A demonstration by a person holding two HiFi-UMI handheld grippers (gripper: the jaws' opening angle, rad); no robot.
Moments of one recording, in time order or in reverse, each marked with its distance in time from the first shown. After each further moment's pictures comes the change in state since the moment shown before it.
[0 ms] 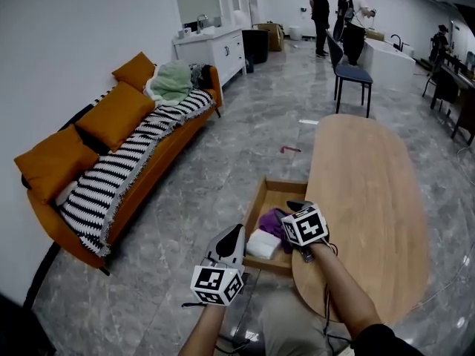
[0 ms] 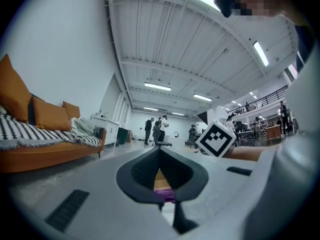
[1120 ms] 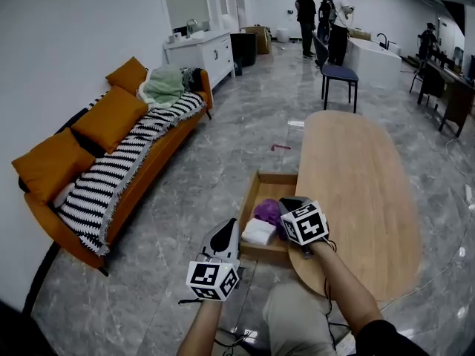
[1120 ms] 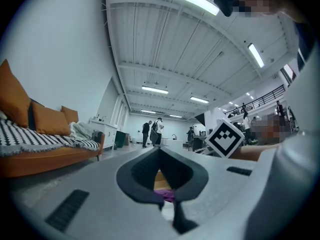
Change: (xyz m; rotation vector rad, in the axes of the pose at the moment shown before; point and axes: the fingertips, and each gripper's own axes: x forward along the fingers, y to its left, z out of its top) left arm -0.037 -0.017 0.020 0.023 -0.031 -0.024; right arm -0.059 0.020 0.004 -0.031 -0.086 -0.072
